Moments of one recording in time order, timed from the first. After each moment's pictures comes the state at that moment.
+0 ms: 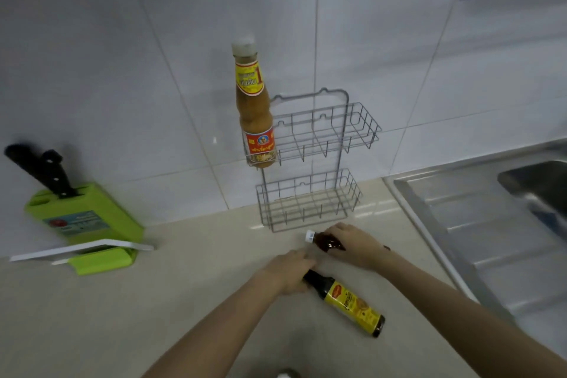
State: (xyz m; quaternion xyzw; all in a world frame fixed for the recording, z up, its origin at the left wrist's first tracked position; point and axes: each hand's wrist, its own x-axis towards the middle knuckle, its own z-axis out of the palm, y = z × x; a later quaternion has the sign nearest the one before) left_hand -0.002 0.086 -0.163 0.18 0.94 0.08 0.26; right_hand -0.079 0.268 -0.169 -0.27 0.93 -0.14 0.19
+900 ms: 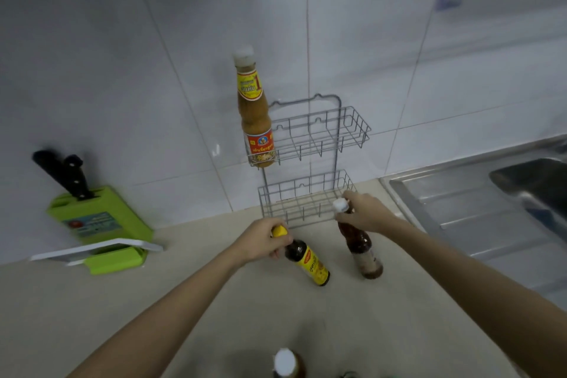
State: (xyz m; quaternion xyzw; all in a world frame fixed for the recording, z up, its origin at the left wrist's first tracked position) left_hand 0.004 0.035 -0.099 0.02 0.90 0.41 0.13; right_hand -0.090 0.286 -0.103 -0.19 0.95 -0.23 0.10
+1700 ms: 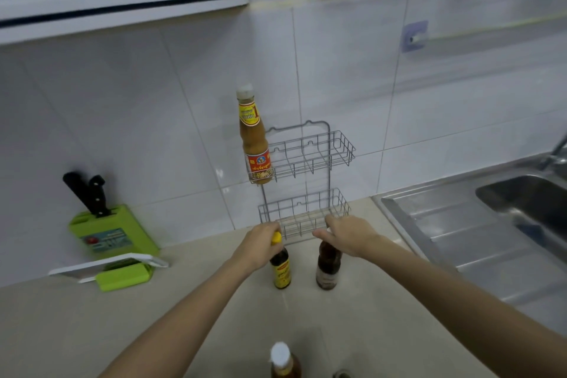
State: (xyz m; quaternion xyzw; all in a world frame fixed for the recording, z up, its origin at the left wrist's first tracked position) left_hand 0.018 0.051 -0.075 0.03 0.98 0.20 0.01; right_hand -0.040 0.274 -0.073 -0.25 0.96 -0.07 0.09
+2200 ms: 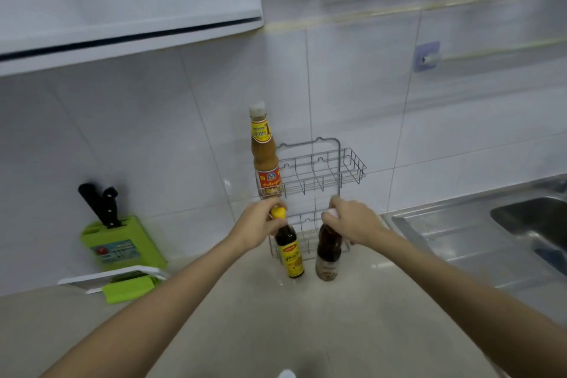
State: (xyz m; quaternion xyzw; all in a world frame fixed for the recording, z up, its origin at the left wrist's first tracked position) left_hand 0.002 0.040 0.005 0.04 0.94 0.33 -0.04; right_hand -0.056 0.260 -0.010 -0.20 0.96 -0.20 0.02
